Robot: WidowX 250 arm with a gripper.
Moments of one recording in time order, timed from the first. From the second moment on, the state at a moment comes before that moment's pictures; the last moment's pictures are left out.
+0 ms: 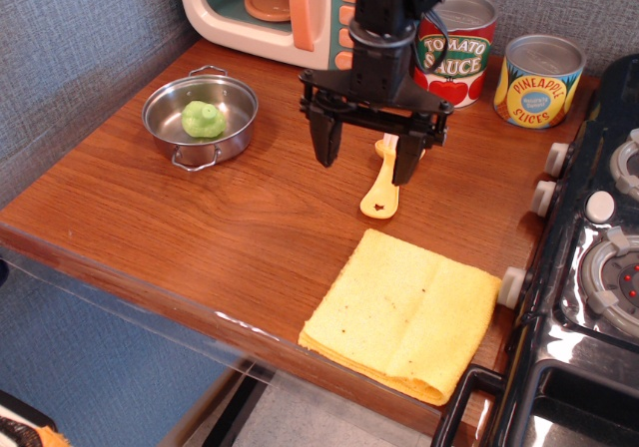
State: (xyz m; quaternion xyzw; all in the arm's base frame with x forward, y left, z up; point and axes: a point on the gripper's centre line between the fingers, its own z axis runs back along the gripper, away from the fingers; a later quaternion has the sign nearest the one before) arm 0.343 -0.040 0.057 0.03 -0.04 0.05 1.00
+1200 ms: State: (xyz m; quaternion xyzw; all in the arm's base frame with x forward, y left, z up) arm 0.386 -0.037 0.010 0.06 -0.03 0.12 0.99
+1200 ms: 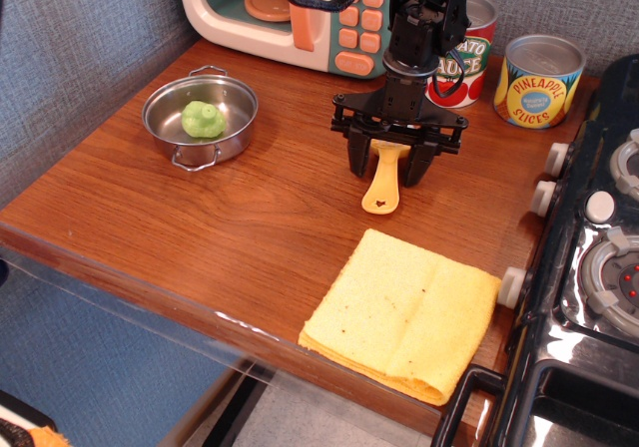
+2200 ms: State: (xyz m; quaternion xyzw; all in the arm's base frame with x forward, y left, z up) arm 0.333 -0.077 0.121 0.04 -0.16 0.08 0.98
